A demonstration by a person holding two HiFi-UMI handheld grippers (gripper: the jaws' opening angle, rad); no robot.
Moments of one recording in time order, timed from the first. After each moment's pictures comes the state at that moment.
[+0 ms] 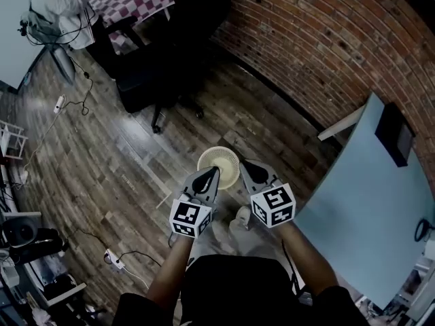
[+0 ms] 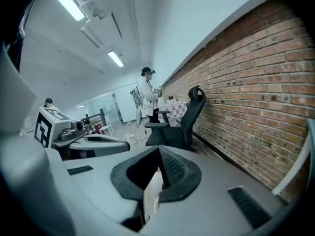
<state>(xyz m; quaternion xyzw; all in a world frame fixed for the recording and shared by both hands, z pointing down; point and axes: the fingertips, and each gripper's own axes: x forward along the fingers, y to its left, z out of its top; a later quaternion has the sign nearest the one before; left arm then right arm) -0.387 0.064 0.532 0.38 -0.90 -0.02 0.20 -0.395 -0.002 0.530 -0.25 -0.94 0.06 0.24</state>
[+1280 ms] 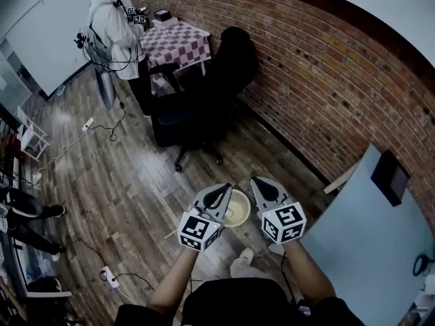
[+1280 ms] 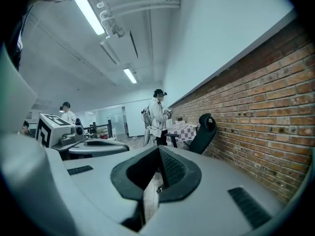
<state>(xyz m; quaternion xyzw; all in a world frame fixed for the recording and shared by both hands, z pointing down) -0.362 0.087 0.382 0.38 -0.92 0.01 0.08 -0.379 0.024 0.376 -0.28 -0.95 0.05 0.12</state>
